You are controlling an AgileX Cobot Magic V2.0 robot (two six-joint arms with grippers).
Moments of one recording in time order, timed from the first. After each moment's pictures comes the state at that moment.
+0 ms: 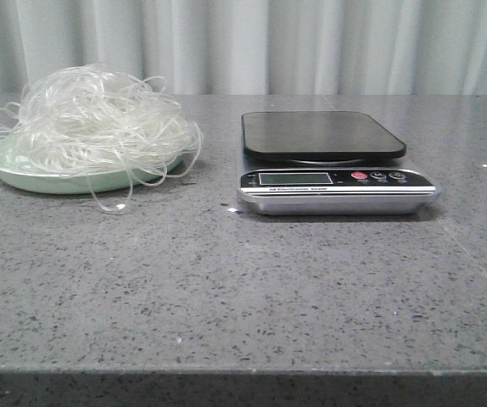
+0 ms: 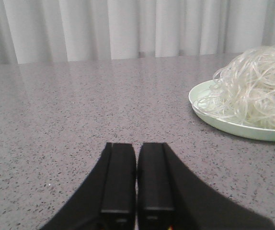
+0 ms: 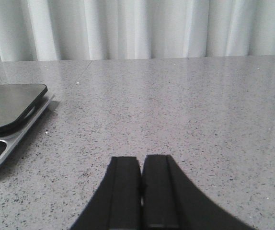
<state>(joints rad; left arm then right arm) -0.03 0.00 0.00 -0.05 0.12 0.11 -0.04 -0.01 0.03 0.17 0.09 -0.08</state>
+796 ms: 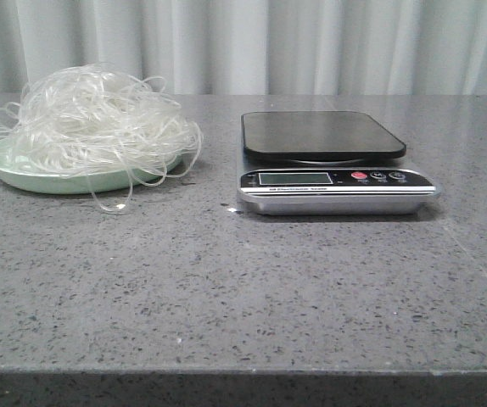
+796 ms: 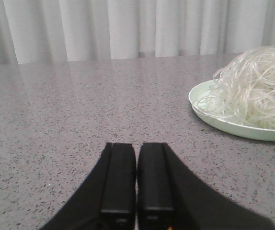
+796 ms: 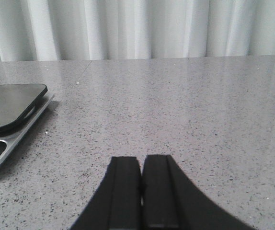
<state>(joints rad) -0.03 0.00 0.00 -0.05 0.12 0.11 -0.04 -0.01 0.03 0.17 0.09 -0.08</state>
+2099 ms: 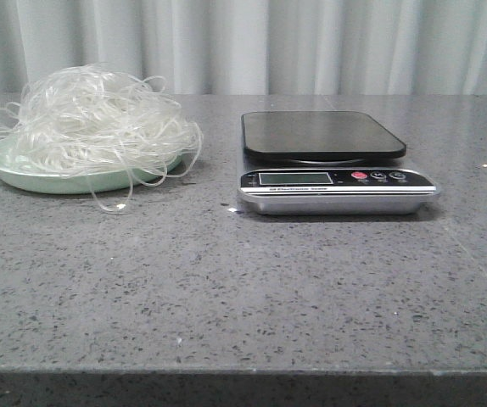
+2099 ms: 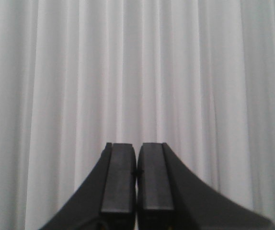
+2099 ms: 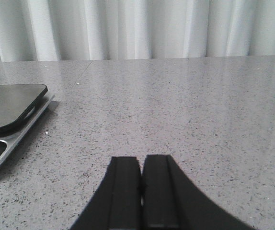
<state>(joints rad) -0.03 0.18 -0.64 -0.09 0.09 0.10 -0.04 -0.01 0.03 0.17 0.09 -0.08</state>
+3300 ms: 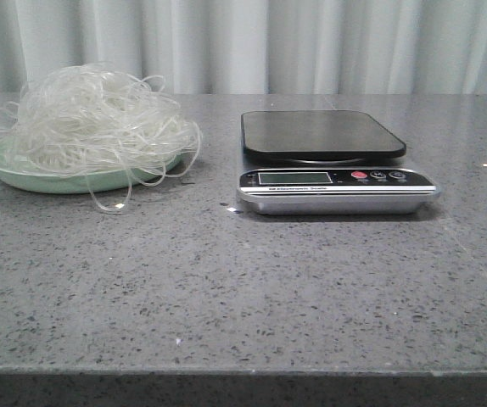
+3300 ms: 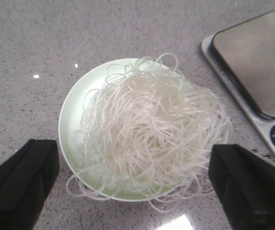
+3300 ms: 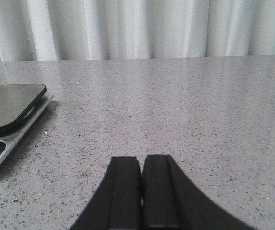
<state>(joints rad) -0.26 1.32 -1.35 -0.22 0.96 0.25 -0.04 -0.01 0.03 0.17 0.09 -0.08</state>
